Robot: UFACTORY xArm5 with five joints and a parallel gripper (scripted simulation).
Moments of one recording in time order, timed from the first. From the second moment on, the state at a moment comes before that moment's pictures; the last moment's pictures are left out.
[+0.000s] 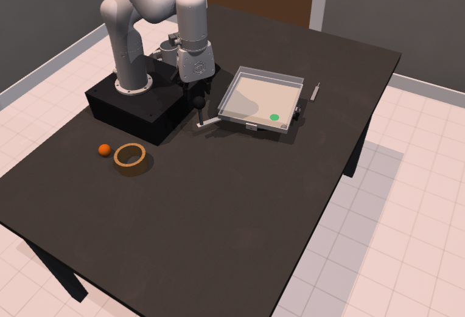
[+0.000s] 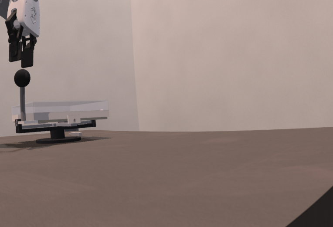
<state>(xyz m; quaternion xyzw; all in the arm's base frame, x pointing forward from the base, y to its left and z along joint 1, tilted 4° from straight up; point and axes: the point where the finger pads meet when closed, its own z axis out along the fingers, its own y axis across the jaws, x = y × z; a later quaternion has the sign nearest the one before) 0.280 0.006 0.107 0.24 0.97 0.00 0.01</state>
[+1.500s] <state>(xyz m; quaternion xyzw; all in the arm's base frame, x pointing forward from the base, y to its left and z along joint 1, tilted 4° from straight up) 0.282 0.008 0.092 0.24 0.97 0.00 0.01</state>
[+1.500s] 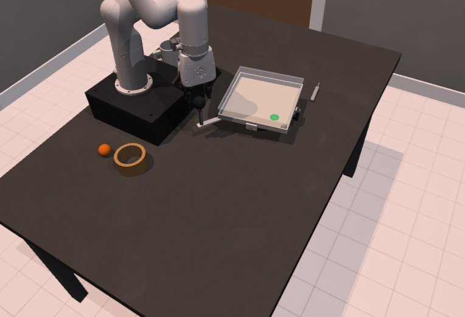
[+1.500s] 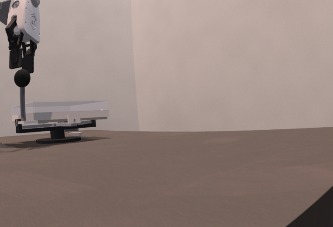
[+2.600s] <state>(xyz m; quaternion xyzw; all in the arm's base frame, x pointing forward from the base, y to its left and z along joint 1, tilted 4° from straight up) 0.282 0.008 0.084 0.24 0.97 0.00 0.01</state>
